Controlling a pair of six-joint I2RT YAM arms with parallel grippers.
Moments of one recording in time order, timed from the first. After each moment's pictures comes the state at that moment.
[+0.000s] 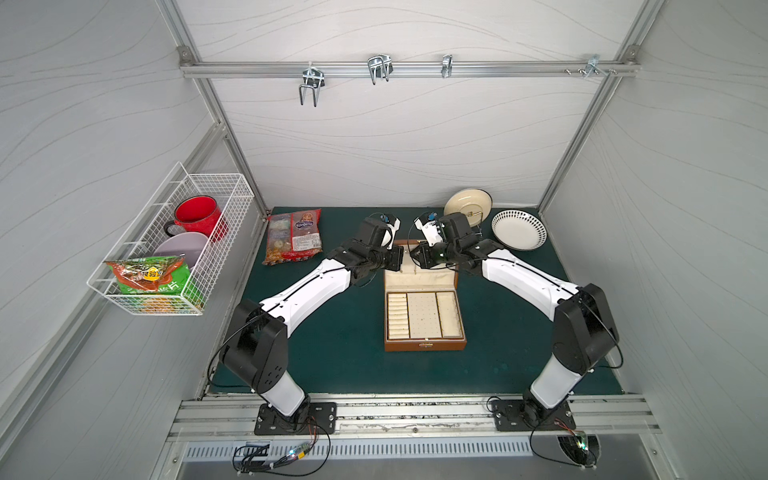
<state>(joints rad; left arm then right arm) -0.54 1.61 1.27 -0.34 0.16 -0.32 0.61 1.70 1.34 -0.32 -0.33 0.20</state>
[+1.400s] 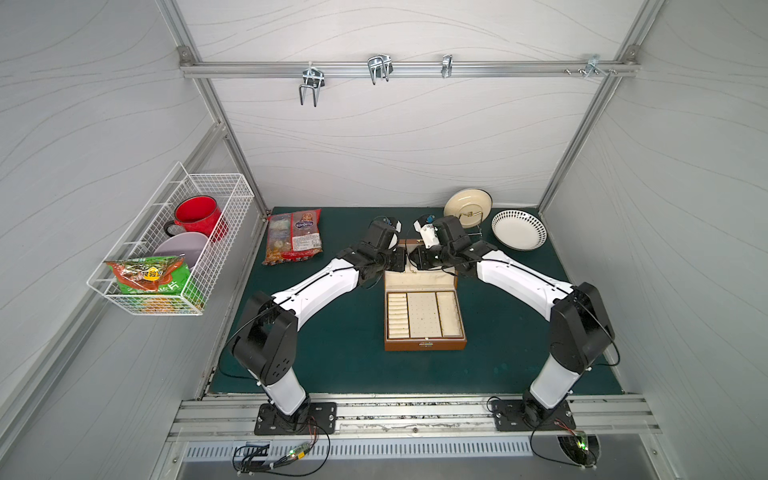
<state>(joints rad) -0.57 1.67 1.28 -0.33 0.08 -0.39 0.65 1.72 1.35 -0.35 -0.23 0.28</state>
